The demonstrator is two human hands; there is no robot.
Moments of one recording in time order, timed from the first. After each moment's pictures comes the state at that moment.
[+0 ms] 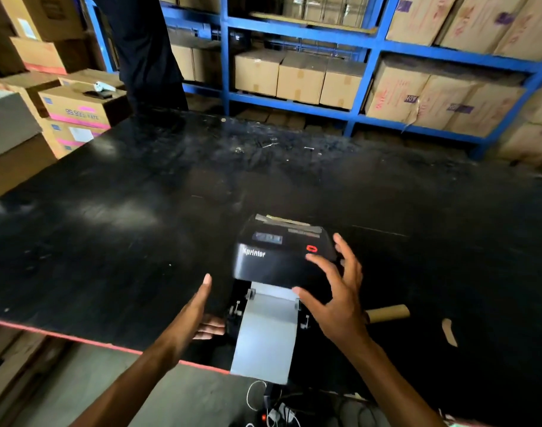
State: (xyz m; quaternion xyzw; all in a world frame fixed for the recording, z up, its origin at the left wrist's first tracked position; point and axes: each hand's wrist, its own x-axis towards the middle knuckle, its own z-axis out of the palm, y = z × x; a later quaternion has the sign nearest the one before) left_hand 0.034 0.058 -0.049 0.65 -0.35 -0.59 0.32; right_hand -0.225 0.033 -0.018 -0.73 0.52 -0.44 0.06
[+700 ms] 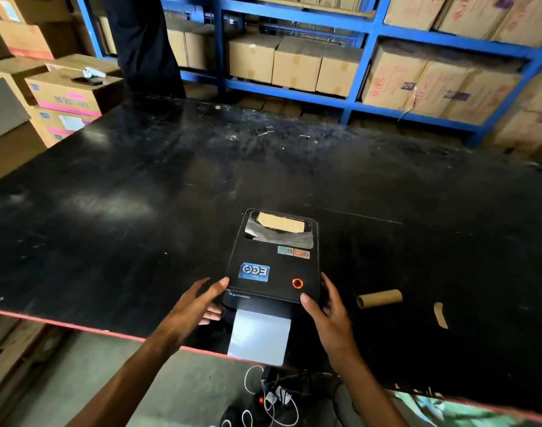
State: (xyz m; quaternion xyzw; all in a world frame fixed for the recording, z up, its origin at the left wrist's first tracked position) left_hand 0.030 0.053 -0.059 0.65 -0.40 -0.56 0.32; right_hand -0.224 0.066 -0.064 -0.45 0.58 -0.48 0.47
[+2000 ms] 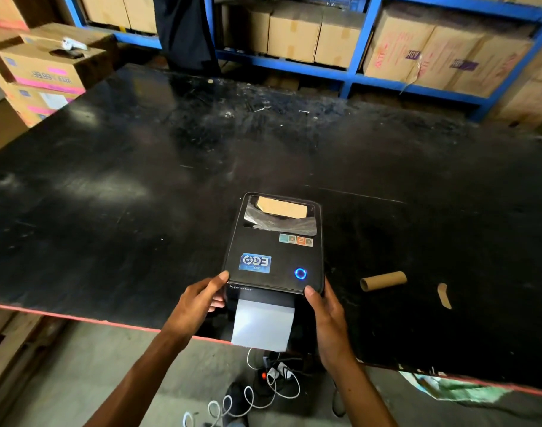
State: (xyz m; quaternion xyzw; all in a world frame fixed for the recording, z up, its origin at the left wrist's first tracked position) left_hand 0.027 0.053 -0.096 0.62 -0.42 -0.53 0.39; right_hand -0.209 0.074 -0.094 -0.38 0.51 -0.54 0.55
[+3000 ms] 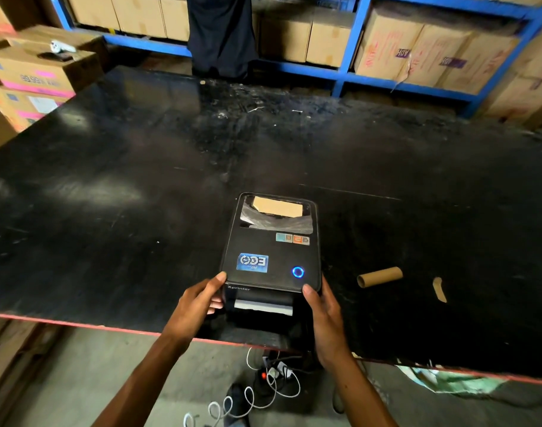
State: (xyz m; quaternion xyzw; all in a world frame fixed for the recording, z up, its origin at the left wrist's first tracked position) left_hand 0.025 0.056 -0.090 0.62 -0.41 -0.55 0.39; right_hand -0.206 0.074 -0.097 -0.39 0.52 -0.55 0.53
